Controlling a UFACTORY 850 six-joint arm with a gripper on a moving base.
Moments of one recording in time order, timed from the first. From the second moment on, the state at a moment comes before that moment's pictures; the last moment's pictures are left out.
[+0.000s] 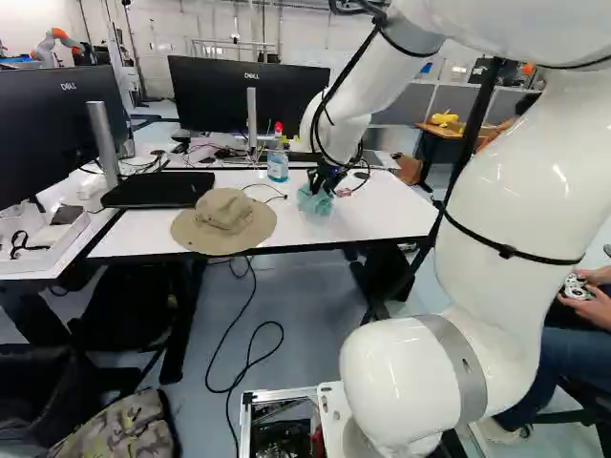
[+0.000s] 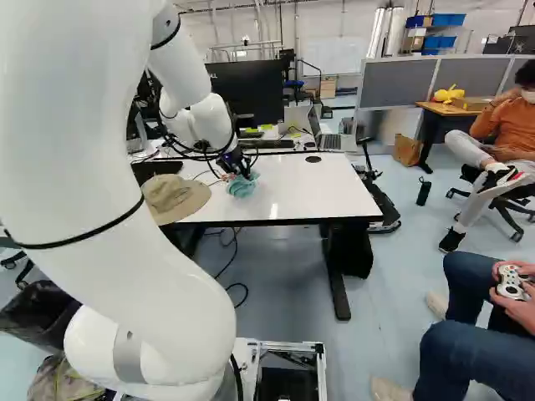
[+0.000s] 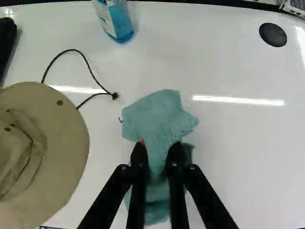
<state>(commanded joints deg) 3.6 -4.2 -48.3 -3.1 -11.3 0.0</state>
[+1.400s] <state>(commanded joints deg) -1.9 1.2 -42.6 -7.1 -11.1 0.0</state>
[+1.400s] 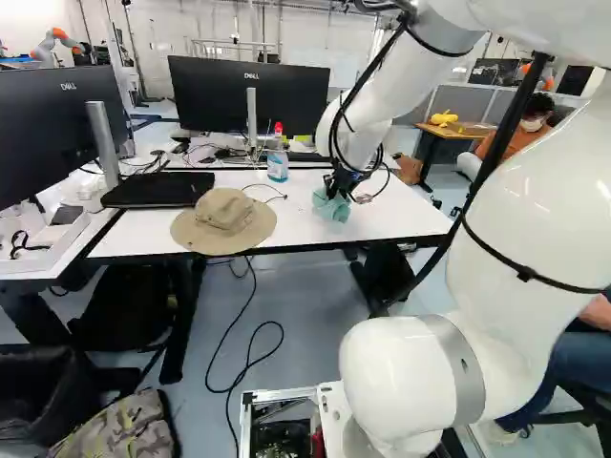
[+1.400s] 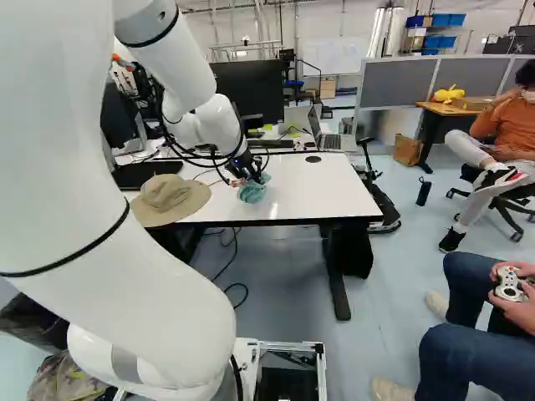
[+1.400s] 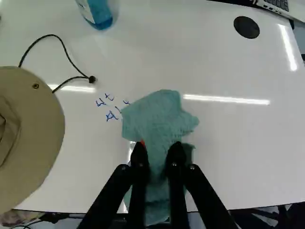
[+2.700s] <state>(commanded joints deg) 5.4 -8.4 -52.8 -7.1 -9.6 0.0</state>
